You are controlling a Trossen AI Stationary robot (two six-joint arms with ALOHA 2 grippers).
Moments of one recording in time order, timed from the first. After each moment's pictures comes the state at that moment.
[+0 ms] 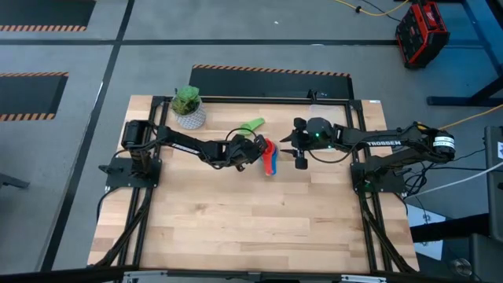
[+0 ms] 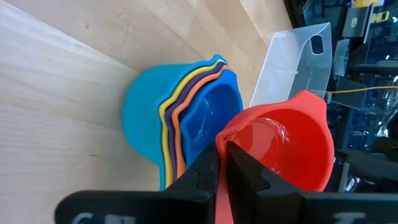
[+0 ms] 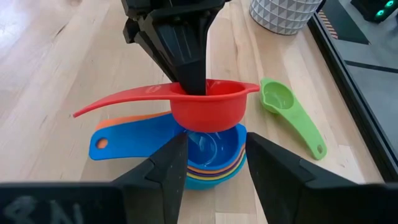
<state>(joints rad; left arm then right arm) 0.04 1.85 1.08 0.12 -0.42 -1.88 -0.28 1.25 0.60 0.08 -0.13 -0.32</state>
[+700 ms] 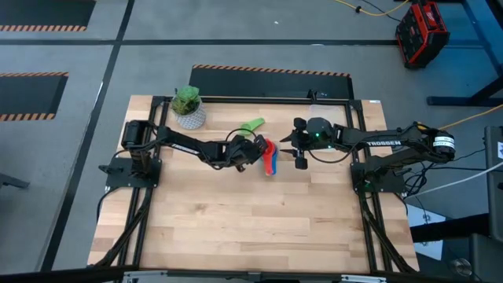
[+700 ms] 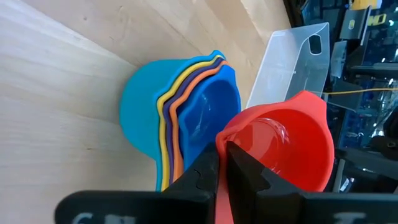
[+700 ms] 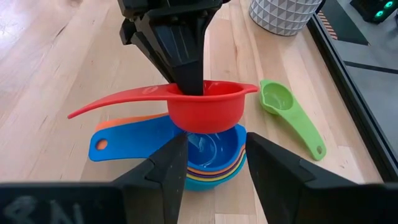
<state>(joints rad) 0.03 1.85 1.08 0.12 -0.43 -1.90 -0.28 1.25 0.60 0.09 -0.13 -0.32</state>
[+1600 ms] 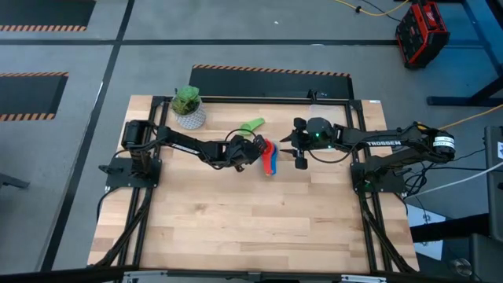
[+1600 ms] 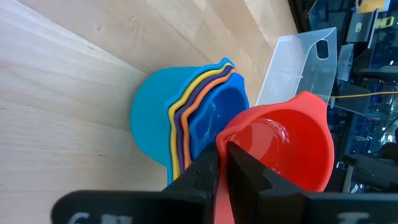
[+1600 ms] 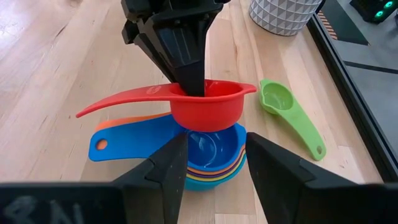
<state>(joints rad) 0.03 1.85 1.08 0.09 -0.43 -1.90 -0.28 1.25 0.60 0.09 -0.13 -0.32</state>
